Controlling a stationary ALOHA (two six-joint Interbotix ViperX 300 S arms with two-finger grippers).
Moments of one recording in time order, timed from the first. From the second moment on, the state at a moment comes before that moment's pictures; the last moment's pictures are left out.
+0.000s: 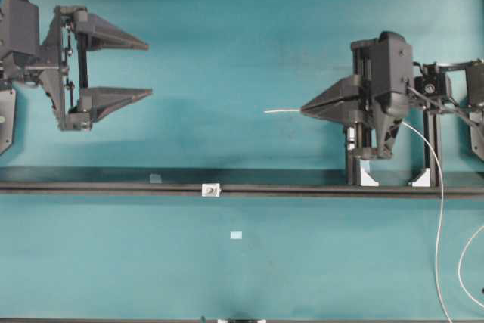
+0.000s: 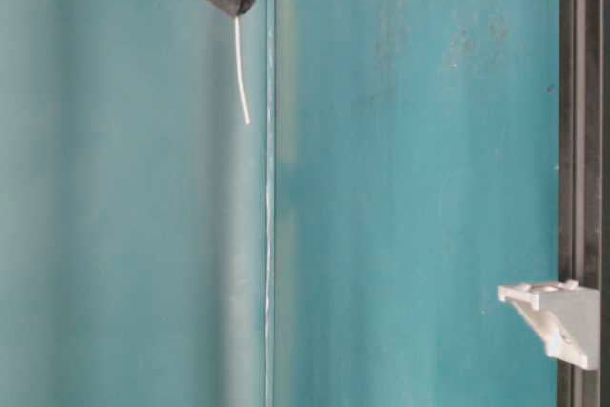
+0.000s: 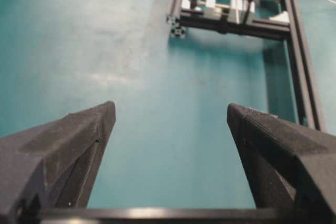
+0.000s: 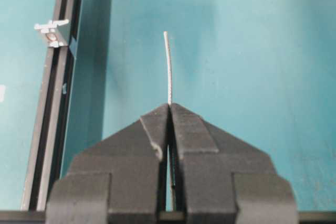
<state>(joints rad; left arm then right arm) 0.09 -0.53 1.19 -0.04 -0.44 -0.03 0.00 -0.33 1.00 -0.02 -0.22 0.25</state>
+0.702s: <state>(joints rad) -0.11 -0.39 1.29 -0.07 -0.75 -0.11 0.24 -0.21 1.08 0.29 -0.66 0.04</state>
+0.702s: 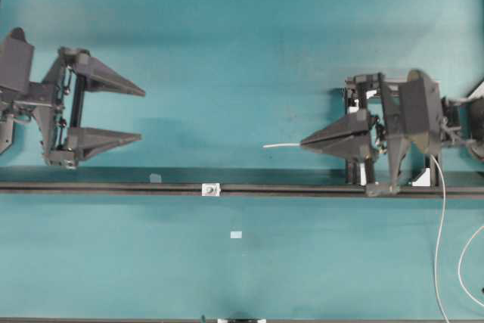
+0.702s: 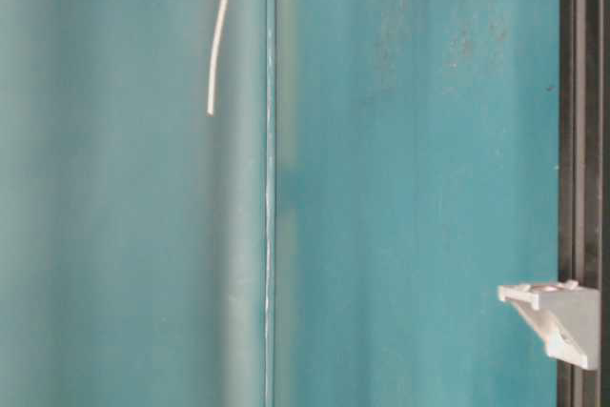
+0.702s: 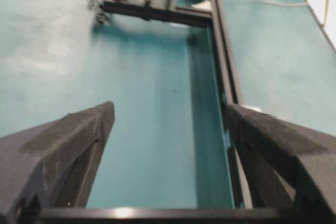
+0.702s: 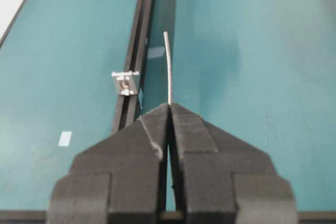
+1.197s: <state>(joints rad) -0.21 -0.17 1.27 -0.07 -0.94 -0.12 0.50 0.01 0.97 0.85 -0.82 -0.29</state>
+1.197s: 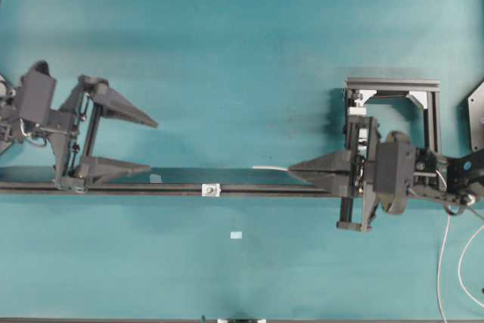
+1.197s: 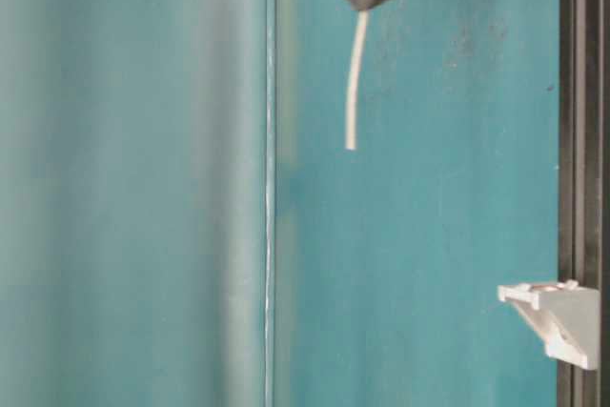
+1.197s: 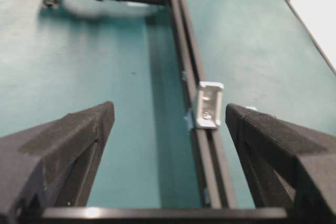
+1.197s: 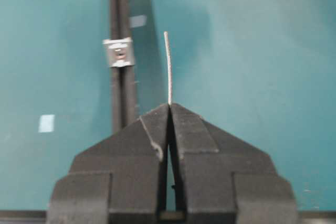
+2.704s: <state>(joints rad) -0.33 0.06 1.18 -0.07 -0.93 -0.11 0.55 0.23 0.84 0.86 -0.82 -0.21</state>
